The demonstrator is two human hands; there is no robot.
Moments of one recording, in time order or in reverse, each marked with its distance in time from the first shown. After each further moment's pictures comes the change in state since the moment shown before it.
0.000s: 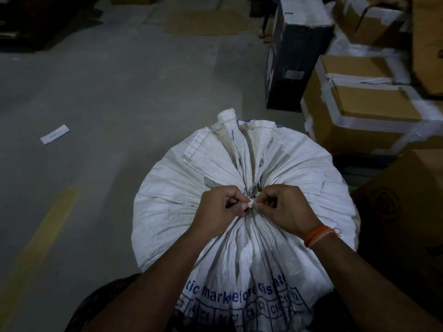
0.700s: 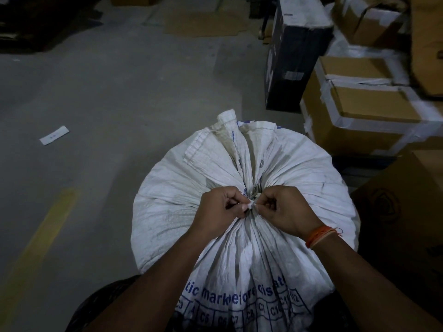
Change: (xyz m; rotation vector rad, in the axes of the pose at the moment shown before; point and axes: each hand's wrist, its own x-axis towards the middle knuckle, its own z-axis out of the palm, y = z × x) left_hand 0.001 0.002 0.000 0.025 0.001 0.010; right_hand 0.000 0.000 -0.003 -0.038 -0.041 -0.043
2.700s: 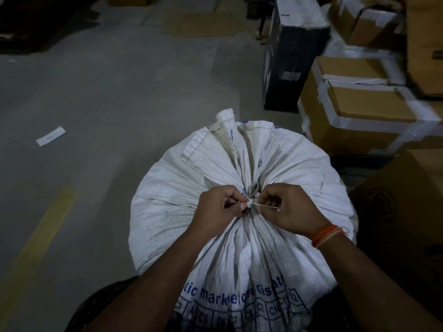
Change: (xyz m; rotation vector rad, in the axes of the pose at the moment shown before) left_hand 0.000 0.003 0.002 -0.028 -0.005 -0.017; right_hand -0.007 -0.002 -0.016 0.078 -0.005 -0.059
